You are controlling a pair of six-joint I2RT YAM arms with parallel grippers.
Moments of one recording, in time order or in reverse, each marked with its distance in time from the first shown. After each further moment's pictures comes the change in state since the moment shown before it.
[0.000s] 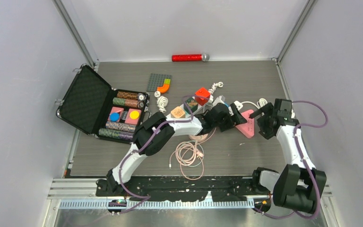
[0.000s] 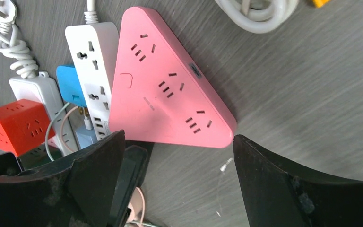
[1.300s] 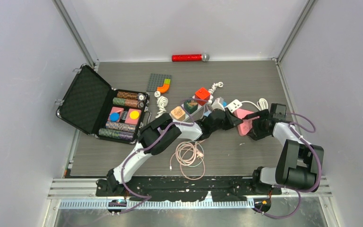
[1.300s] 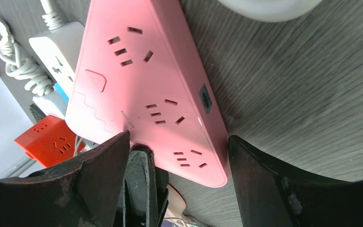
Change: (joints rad) left arm -0.016 0.095 -0.068 0.330 -0.082 0.067; right arm -0.016 0.245 -0.122 0.275 -0.204 0.278
